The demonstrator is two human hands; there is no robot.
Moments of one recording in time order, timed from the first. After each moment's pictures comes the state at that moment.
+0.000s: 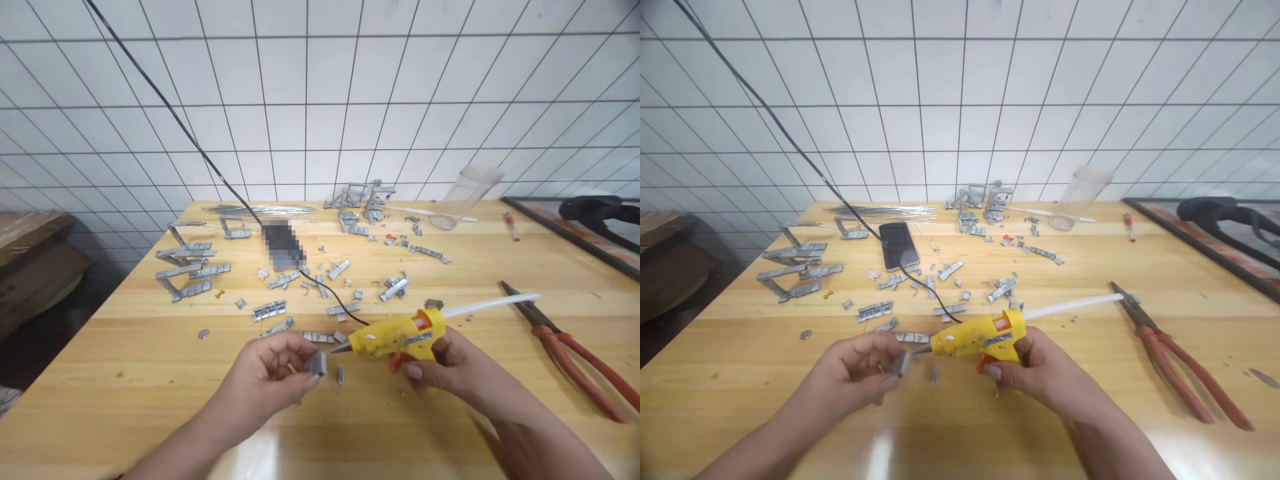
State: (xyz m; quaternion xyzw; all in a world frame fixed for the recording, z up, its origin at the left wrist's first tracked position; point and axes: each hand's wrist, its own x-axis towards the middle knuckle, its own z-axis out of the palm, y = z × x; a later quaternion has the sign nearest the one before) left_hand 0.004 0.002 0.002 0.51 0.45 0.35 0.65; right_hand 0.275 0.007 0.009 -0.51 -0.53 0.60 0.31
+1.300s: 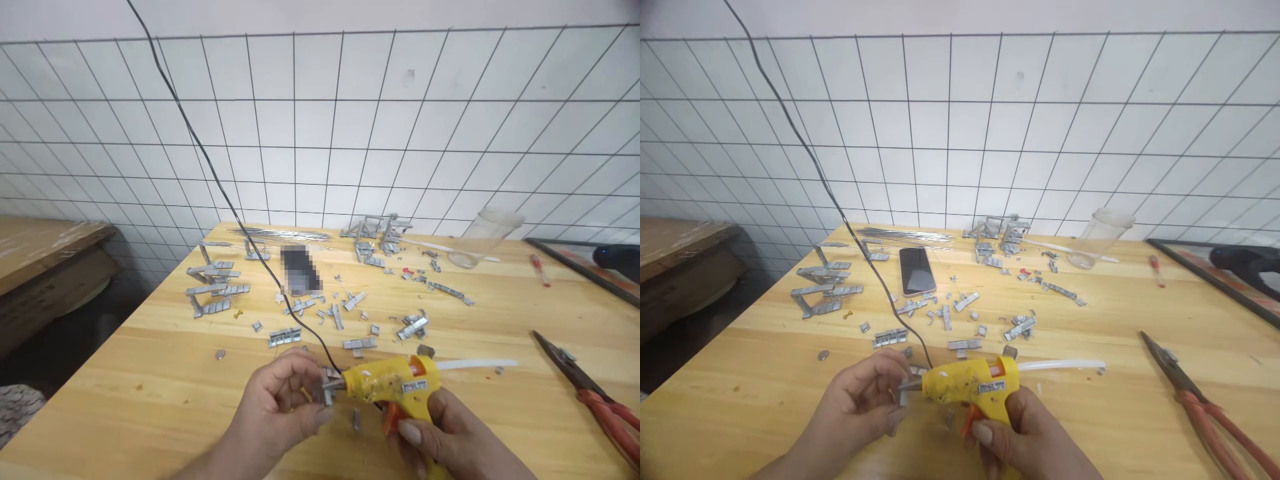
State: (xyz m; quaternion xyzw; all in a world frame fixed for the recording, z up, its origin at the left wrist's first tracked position) left_hand 0.007 -0.001 0.001 0.48 0.34 0.52 0.62; right_hand 0.241 -0.002 -0.001 -0.47 -0.49 0.67 0.30
